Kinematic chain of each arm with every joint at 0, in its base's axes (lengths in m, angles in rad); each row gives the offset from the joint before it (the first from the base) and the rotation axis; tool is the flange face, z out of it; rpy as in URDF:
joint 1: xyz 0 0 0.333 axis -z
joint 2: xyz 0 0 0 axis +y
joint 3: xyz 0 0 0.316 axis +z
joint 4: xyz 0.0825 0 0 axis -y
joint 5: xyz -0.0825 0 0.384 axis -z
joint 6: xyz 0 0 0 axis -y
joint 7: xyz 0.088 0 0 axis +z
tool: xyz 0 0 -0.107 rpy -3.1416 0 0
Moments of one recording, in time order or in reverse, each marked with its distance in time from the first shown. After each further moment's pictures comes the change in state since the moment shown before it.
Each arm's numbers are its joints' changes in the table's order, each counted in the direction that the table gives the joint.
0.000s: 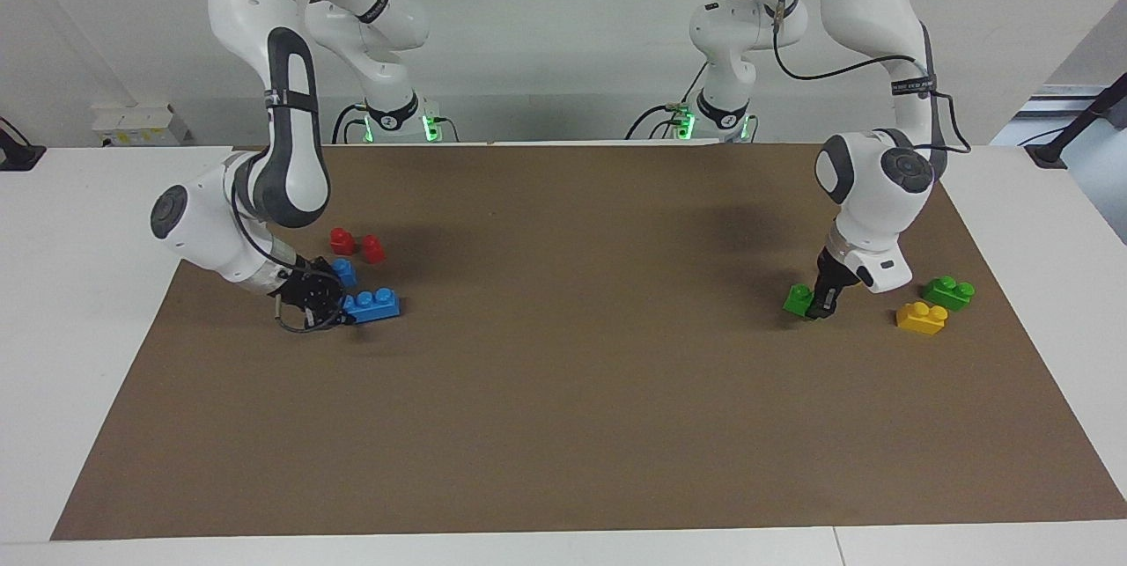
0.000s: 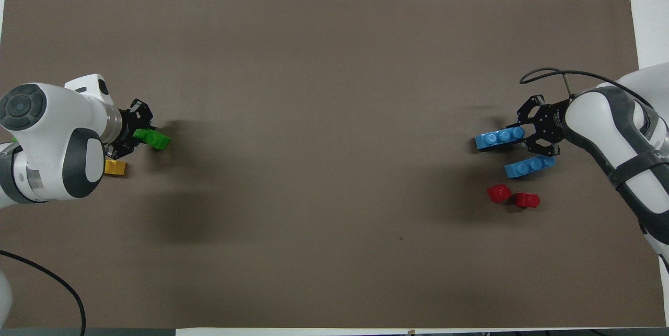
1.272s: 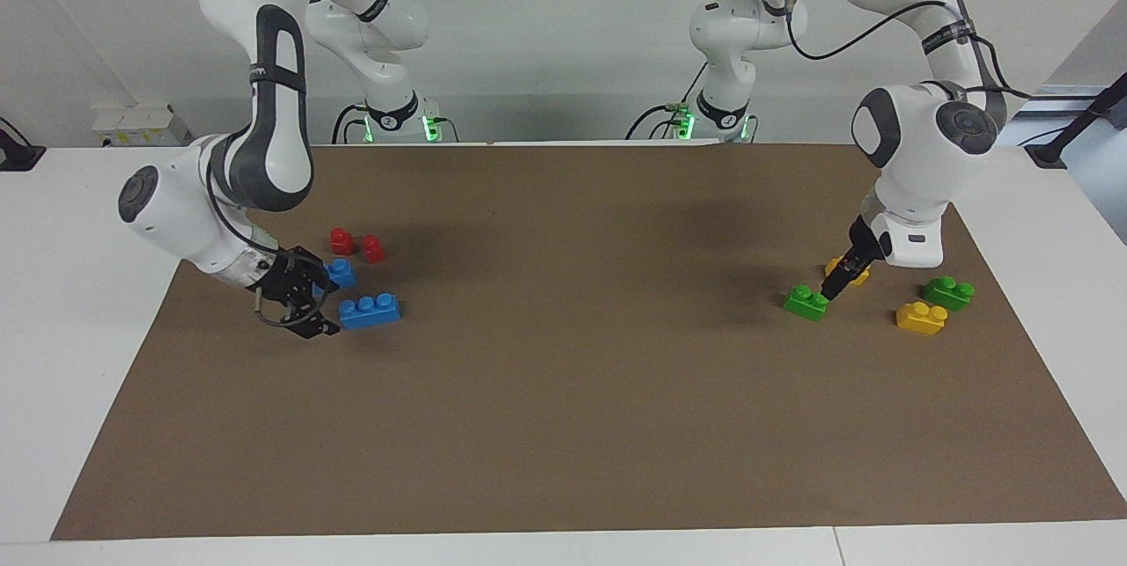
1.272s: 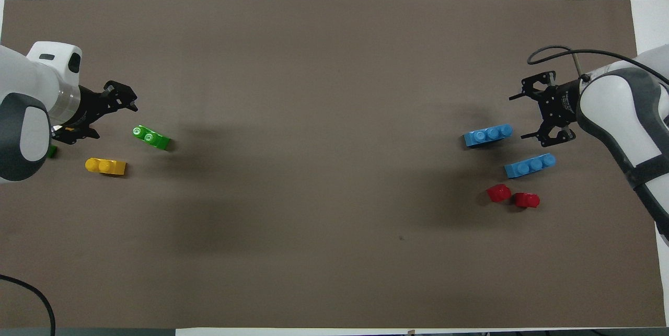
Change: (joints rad) left arm -0.002 -0.097 -0.005 0.221 -0.001 -0.384 -0.473; right arm 0.004 -0.054 -0.003 0.113 0.064 -0.108 0.023
